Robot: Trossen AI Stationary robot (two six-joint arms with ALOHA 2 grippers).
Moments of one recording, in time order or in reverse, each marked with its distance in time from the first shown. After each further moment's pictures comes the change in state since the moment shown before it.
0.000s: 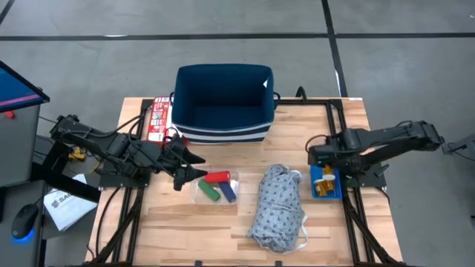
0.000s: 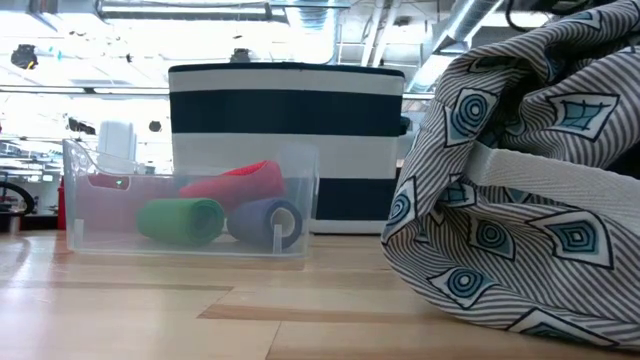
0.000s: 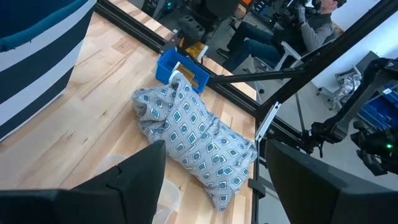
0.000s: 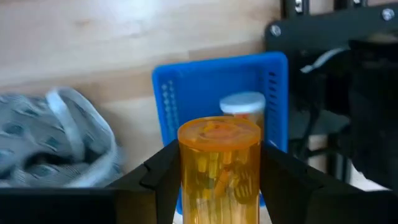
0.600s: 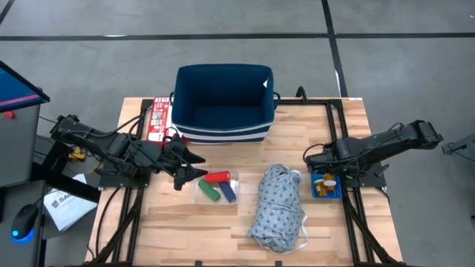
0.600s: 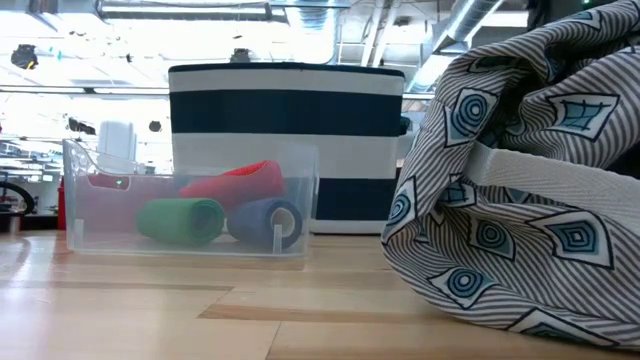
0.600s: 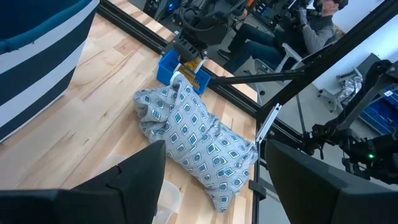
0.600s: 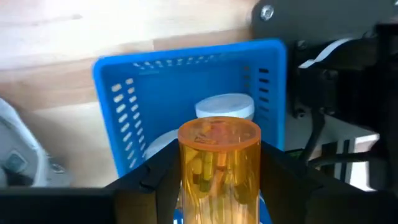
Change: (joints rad) left arm 0.000 0.000 0.000 0.001 -0.008 -0.005; right arm 0.047 0.027 -0.189 0.131 -0.048 0.024
